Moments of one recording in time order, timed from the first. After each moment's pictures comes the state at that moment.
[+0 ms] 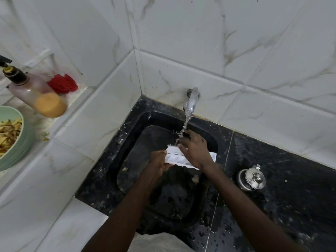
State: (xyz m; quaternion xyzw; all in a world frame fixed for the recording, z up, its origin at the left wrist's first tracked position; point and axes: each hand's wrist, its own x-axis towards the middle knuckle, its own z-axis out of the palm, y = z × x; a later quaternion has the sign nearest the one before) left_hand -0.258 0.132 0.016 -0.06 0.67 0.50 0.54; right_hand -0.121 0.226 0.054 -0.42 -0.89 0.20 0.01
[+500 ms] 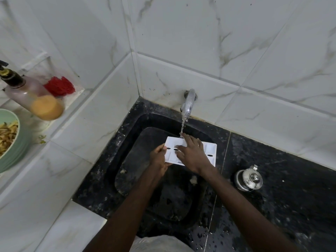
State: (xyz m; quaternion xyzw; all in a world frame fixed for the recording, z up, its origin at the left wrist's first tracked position) left_hand -0.249 0.142 0.021 -0.06 0.61 0.59 0.52; right_hand -0.115 0.221 0.045 -0.38 -0.91 0.17 -0.04
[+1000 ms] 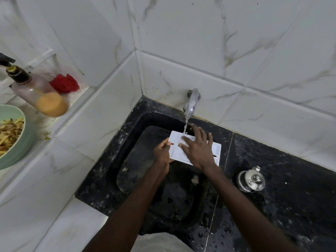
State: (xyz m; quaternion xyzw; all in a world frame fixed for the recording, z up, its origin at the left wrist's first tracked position) left_hand -0.246 0.151 0.018 -0.03 0.62 0.61 0.49; right_hand -0.112 0.229 0.040 -0.44 -0.89 0.11 0.05
